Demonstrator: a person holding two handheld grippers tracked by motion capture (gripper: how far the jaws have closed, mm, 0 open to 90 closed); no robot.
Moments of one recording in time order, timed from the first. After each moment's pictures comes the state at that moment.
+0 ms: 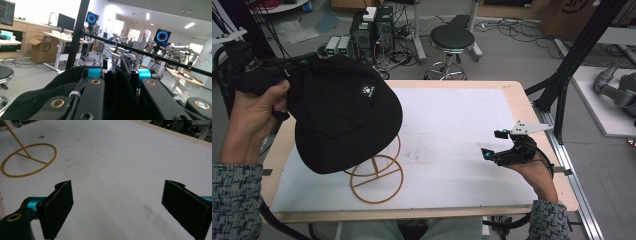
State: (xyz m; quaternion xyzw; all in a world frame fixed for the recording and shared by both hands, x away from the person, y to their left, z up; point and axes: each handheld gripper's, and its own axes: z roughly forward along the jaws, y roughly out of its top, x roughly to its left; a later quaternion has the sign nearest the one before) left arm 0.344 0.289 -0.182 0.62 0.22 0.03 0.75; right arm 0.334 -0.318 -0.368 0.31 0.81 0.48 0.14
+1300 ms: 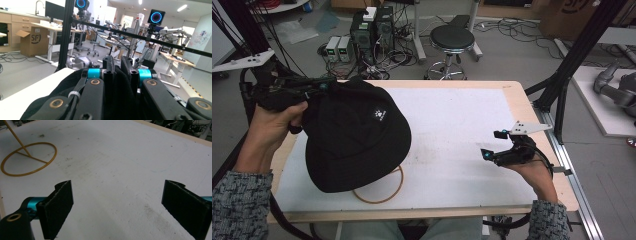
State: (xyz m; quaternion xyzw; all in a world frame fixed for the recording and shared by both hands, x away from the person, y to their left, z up) left arm 0.340 0.269 -0.214 0.66 0.17 0.02 0.73; right arm 0.334 -0.316 -0.369 0.31 0.81 0.48 0.14
